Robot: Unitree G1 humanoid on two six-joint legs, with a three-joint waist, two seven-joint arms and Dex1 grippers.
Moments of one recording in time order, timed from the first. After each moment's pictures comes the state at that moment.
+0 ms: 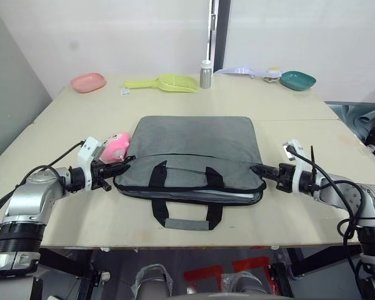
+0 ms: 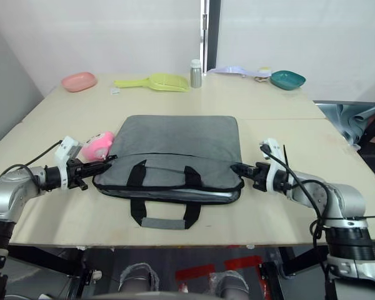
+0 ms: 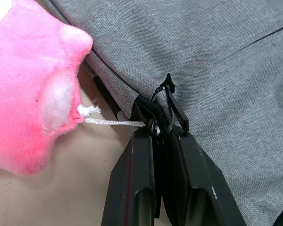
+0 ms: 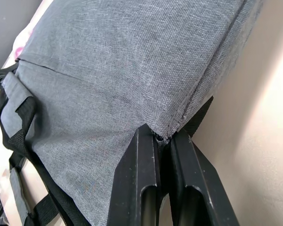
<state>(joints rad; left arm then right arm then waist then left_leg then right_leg) -0.32 0.76 0.19 0.17 -0.42 0.66 -0.99 -0.31 -0.61 -0.22 -0.09 0.86 1.12 0.57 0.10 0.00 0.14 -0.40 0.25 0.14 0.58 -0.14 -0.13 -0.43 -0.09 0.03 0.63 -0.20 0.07</state>
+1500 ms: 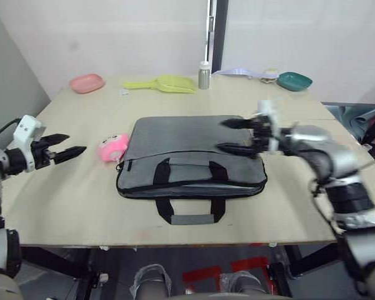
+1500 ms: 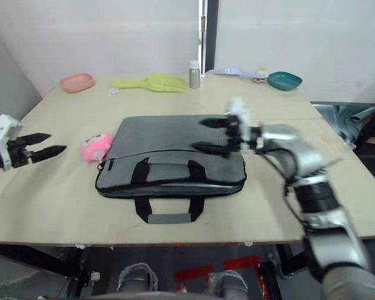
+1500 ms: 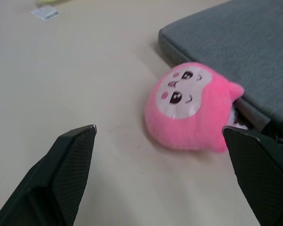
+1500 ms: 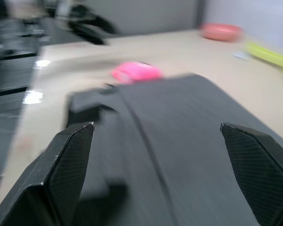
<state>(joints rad) -0.63 0.97 0.27 0.92 -0.27 0.10 -1.23 -0.73 -0.46 0.15 0.04 0.48 0.49 1.09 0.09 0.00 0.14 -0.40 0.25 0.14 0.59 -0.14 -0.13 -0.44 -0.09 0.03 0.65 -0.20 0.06</state>
